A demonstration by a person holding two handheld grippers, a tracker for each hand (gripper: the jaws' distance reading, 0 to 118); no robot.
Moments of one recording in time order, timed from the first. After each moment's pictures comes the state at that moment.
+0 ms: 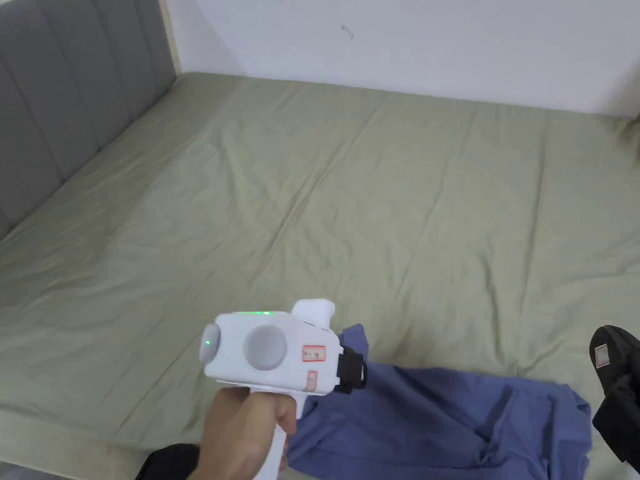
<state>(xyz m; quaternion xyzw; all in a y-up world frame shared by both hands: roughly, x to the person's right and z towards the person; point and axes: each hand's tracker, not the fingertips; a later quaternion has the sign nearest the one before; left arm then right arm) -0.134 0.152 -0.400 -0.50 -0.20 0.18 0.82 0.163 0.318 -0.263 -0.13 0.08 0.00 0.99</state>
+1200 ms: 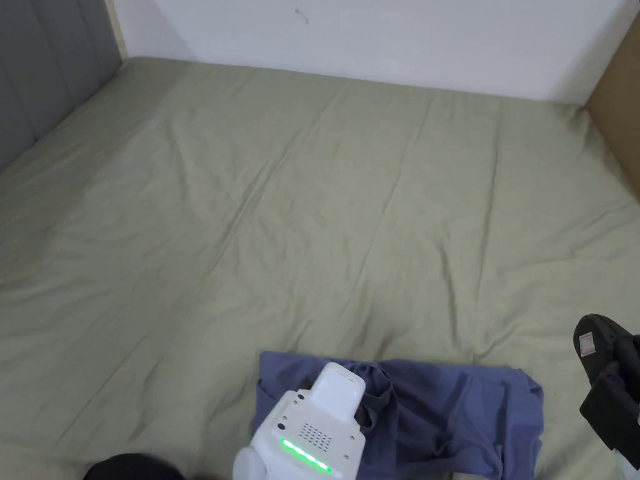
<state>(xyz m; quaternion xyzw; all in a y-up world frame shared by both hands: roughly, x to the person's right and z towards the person) -0.040 0.091 -0.335 -0.31 -0.15 -0.12 0.93 0.188 0.320 -0.269 -0.14 0.07 -0.02 0.99</state>
